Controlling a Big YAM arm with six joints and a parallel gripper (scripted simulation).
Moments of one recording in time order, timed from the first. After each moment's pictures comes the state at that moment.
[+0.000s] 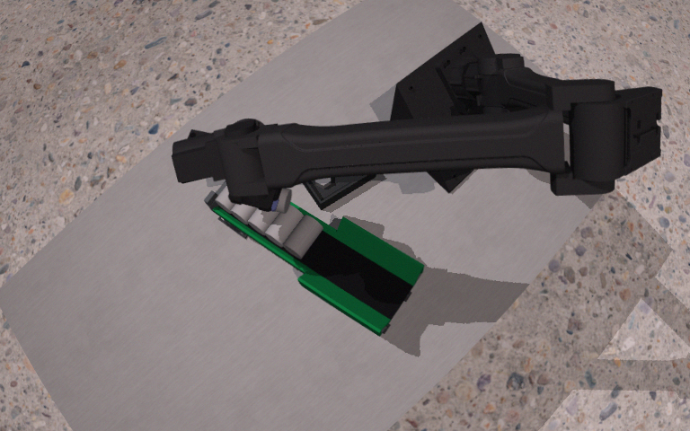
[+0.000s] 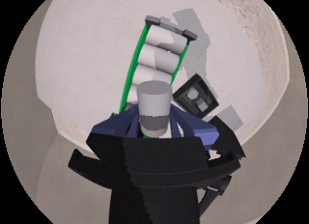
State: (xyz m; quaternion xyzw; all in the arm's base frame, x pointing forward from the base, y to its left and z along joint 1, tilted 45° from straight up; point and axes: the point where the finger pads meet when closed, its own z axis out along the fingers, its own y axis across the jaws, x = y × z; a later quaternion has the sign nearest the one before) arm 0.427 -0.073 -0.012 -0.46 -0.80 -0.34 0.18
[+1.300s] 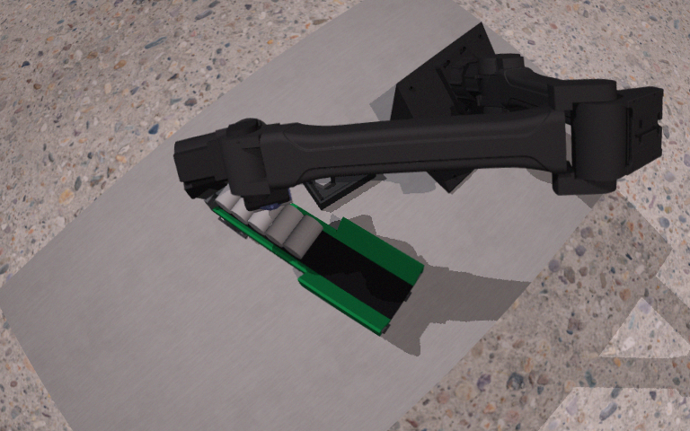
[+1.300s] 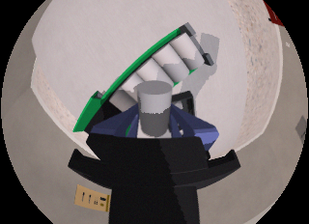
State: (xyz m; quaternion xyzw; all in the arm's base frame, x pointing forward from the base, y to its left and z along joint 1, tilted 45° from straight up) arm 0.425 -0.072 -0.012 -0.24 -0.89 -0.37 0.09
